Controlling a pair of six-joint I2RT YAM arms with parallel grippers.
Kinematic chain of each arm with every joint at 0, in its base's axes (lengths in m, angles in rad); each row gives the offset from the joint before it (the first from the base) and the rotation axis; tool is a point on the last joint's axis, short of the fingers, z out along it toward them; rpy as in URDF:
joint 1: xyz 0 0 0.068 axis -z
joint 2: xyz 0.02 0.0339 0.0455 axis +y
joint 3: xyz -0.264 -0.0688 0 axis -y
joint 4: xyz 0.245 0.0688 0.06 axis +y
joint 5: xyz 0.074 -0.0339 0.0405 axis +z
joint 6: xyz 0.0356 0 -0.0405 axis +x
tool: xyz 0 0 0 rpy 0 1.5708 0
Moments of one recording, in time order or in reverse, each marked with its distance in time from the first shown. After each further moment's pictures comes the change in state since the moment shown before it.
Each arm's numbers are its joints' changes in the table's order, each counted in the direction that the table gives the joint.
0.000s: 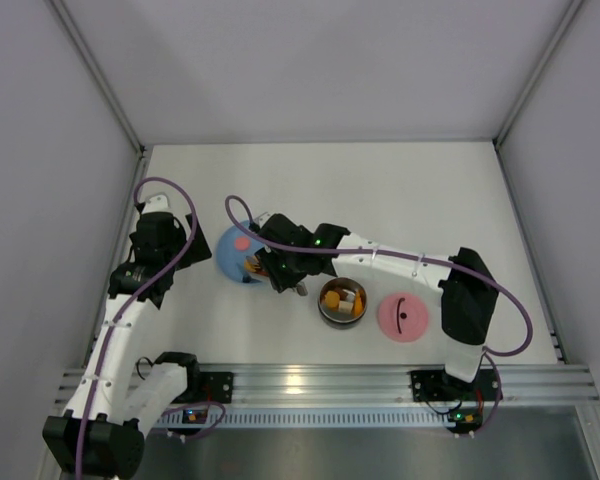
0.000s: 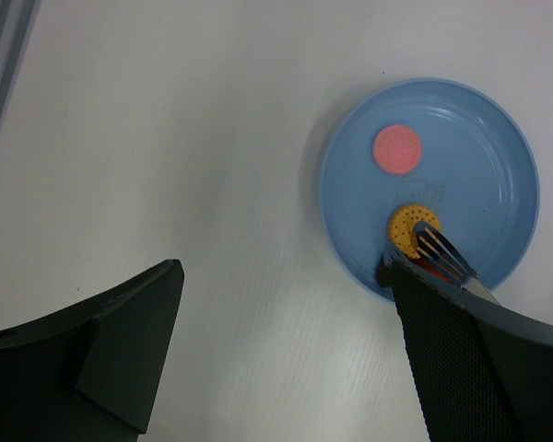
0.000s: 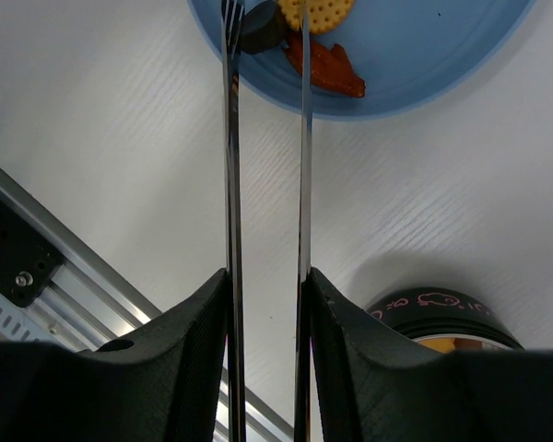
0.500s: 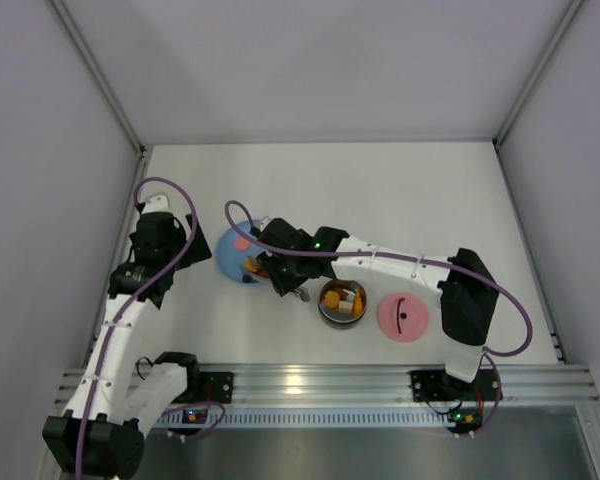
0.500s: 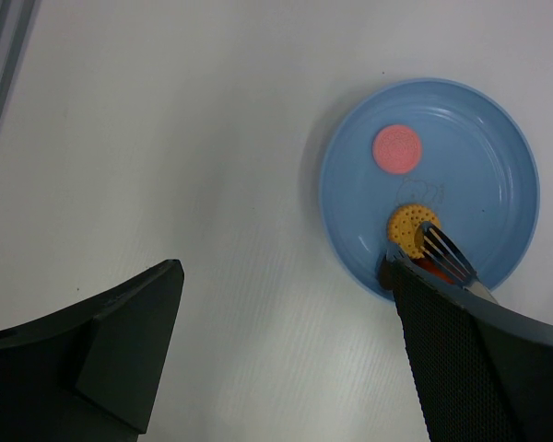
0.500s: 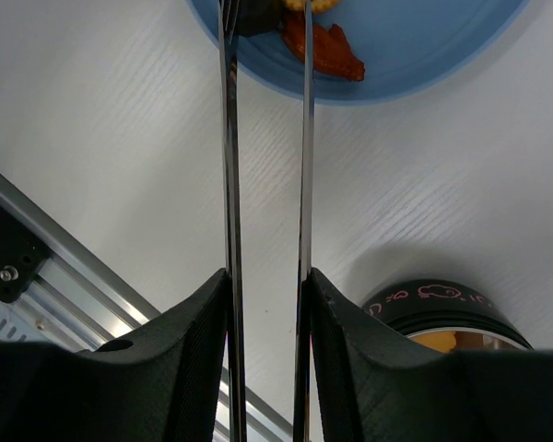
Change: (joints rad) left arm 0.000 0.000 0.000 0.000 0.000 0.000; right arm -0.008 -0.003 -0.021 0.000 -0.013 0.000
